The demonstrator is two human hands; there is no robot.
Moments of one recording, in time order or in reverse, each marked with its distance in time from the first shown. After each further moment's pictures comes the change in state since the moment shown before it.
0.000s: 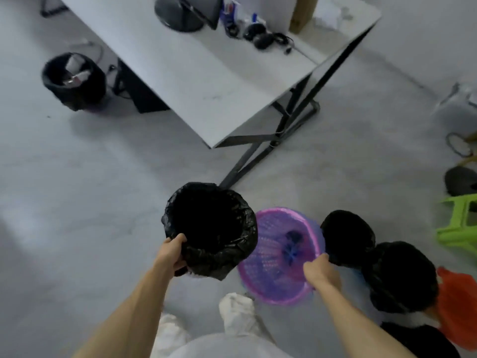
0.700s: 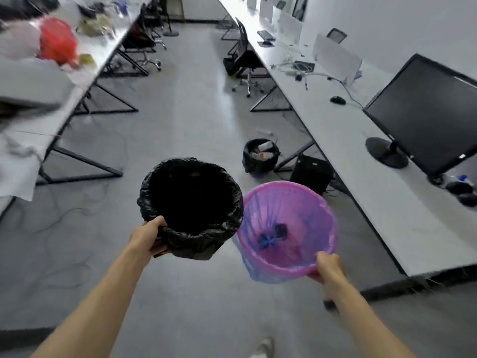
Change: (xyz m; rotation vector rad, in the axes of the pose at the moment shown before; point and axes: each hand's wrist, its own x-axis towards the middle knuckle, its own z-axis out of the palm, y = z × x) left_hand -0.057 0.064 -0.572 -0.686 0.421 0.323; right_hand -0.330 -0.427 0.151 0.563 -0.239 -0.534
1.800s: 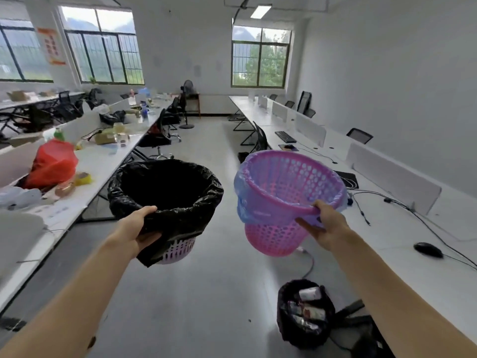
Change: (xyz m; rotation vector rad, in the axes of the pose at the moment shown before) left_hand 0.506 0.666 0.182 -0.278 -0.121 0.216; right_hand 0.237 -0.800 0.410 0.717 -0.372 -0.230
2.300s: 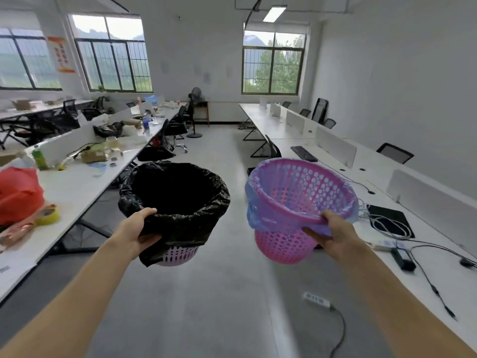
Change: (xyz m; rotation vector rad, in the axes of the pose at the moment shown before) left_hand 0.339 0.118 0.180 -0.018 0.056 0.015; right_hand 0.376 -0.071 0.179 -0.059 -0.028 0.030
